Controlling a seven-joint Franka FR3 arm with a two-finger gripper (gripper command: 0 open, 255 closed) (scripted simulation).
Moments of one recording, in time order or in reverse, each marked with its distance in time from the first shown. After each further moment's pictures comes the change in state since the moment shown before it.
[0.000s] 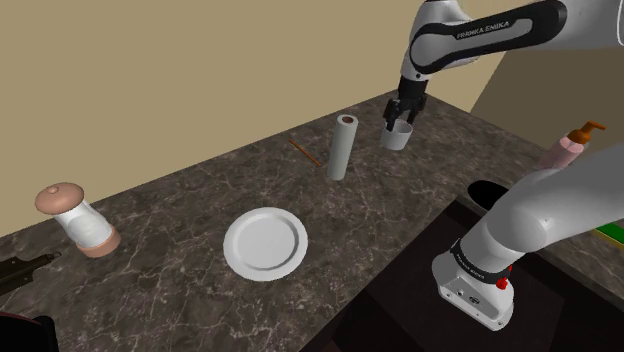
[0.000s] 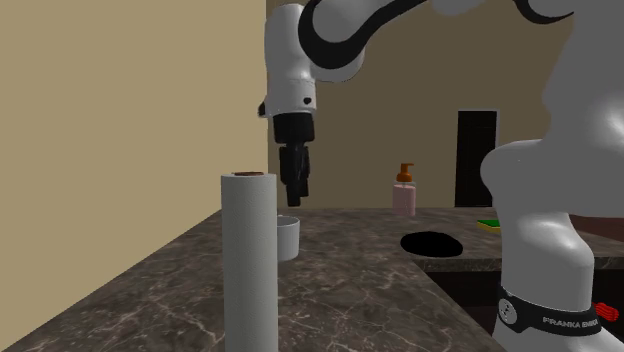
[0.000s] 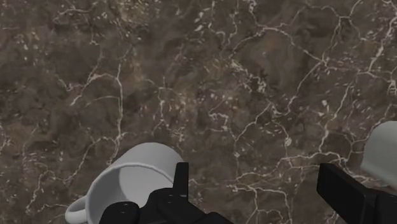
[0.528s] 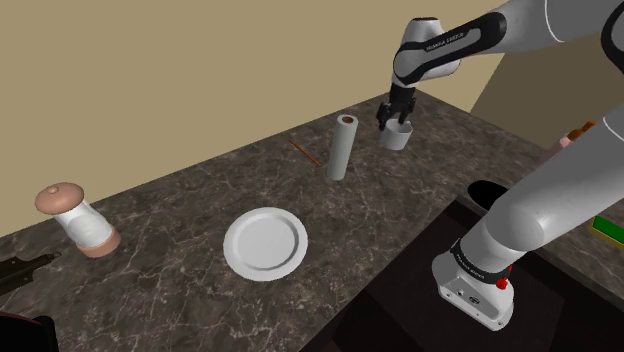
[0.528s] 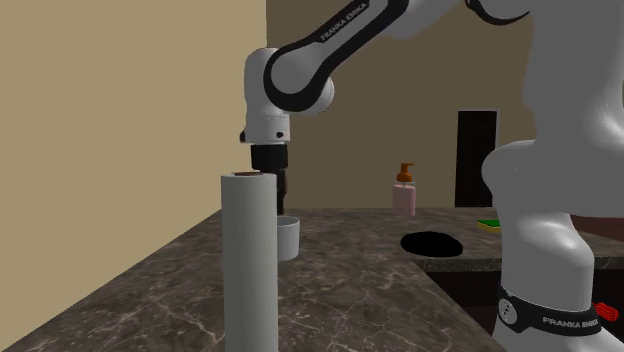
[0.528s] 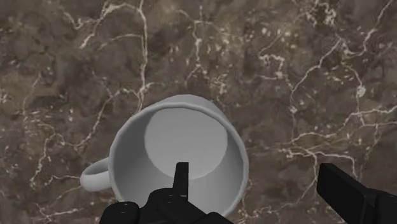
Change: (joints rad) arm -0.028 0.255 -0.066 0.102 0.007 0.193 -0.077
